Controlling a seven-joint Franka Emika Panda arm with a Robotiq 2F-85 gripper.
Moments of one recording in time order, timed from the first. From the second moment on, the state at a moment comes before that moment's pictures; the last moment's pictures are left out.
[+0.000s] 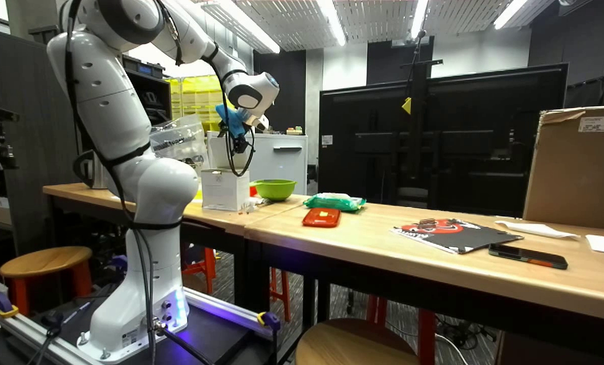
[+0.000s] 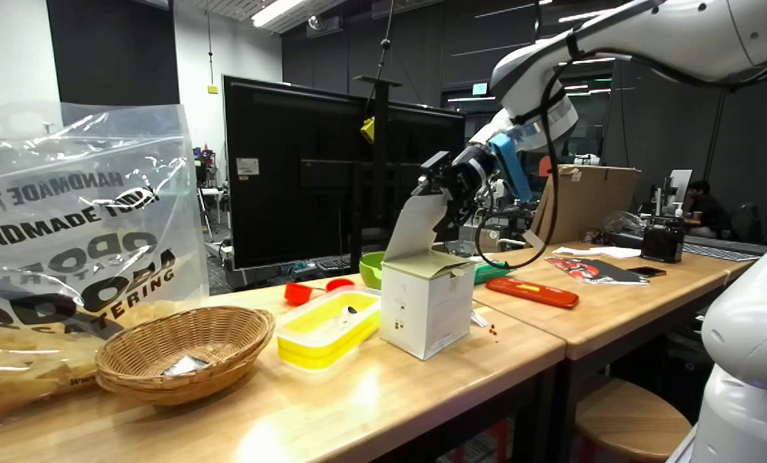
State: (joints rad) arm -0.07 -0.44 0.07 -2.34 0.94 1.91 -0.28
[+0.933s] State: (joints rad) arm 0.05 -0.47 0.11 -2.28 0.72 2.08 -0.09
